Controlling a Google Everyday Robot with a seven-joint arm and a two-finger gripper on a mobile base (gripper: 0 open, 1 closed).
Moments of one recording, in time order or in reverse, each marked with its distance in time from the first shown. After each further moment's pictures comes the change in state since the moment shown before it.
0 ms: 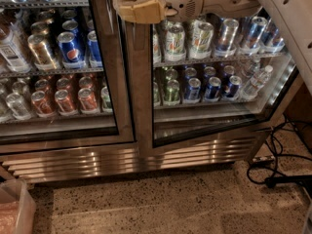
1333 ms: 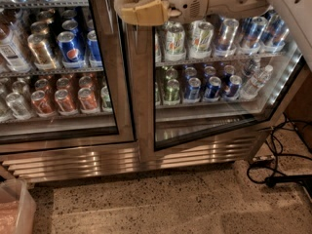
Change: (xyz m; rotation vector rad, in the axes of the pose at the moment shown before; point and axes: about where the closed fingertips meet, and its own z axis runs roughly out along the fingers) arm -0.007 0.015 -0.001 0.007 0.021 0.020
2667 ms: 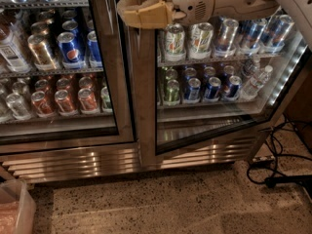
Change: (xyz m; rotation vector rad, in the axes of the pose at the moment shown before) arm -0.006 0.016 -0.009 0.009 0.014 0.015
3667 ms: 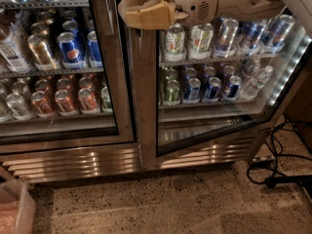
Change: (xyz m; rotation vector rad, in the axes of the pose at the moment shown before) arm -0.003 0.007 -0.003 0.007 0.007 0.015
